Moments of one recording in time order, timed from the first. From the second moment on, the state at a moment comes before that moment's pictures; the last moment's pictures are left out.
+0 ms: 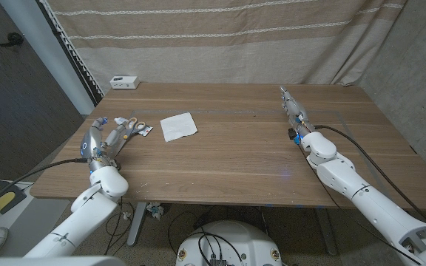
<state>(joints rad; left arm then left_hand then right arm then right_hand) 1.29 0.63 0.14 -1.78 0.06 0.33 0.92 0.66 -0.10 0.13 -0.15 0.37 0.40 -0.05 0.32 0.31 0.45 -0.17 0.32 0.31 0.48 -0.05 0.27 0.27 0.50 -0.05 0.28 0.24 -0.89 -0.54 -0.39 -1.47 0.52 0.21 -0.15 0.37 0.04 -0.19 -0.06 0.53 -0.07 0.10 0.20 0.18 -0.09 0.08 0.22 0.18 -0.17 0.02 0.18 0.18 -0.12 0.00 0.20 0.18</state>
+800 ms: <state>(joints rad) 1.25 0.63 0.17 -1.75 0.06 0.39 0.95 0.76 -0.08 0.16 -0.17 0.38 0.41 -0.07 0.35 0.36 0.48 -0.19 0.37 0.36 0.50 -0.05 0.27 0.30 0.49 -0.05 0.31 0.28 -0.90 -0.53 -0.39 -1.46 0.53 0.23 -0.15 0.37 0.04 -0.19 -0.06 0.53 -0.07 0.10 0.20 0.18 -0.09 0.08 0.22 0.18 -0.17 0.02 0.18 0.18 -0.12 0.00 0.20 0.18</state>
